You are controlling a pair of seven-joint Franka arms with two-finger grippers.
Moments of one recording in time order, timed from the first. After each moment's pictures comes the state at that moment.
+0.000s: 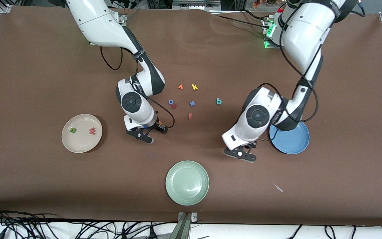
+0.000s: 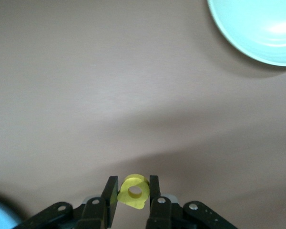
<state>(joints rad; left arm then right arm) -0.26 0.75 -0.20 -1.37 0.19 2.12 -0.25 0.60 0.72 -0.08 -1.66 0.17 2.41 0.83</state>
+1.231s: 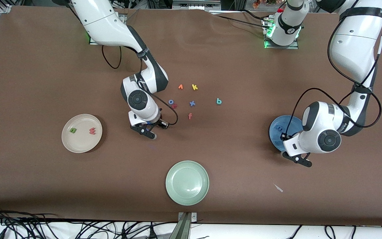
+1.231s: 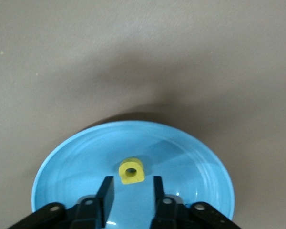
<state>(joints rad) 0.06 0.74 -0.20 -1.53 0.19 2.04 0.17 0.63 0.72 -0.08 -1.70 0.17 2.41 0.90</state>
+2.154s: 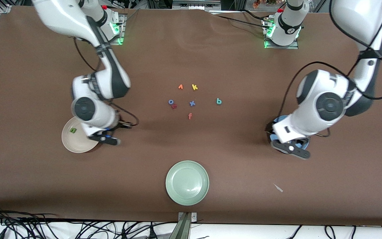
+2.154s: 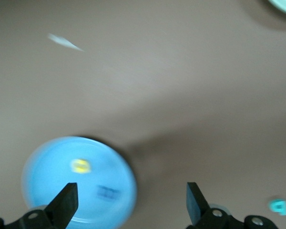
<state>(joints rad) -0.04 0.53 -0.34 -1.56 0.19 1.98 -0.11 0.35 0.50 -0.11 -1.72 0.01 2.06 0.39</state>
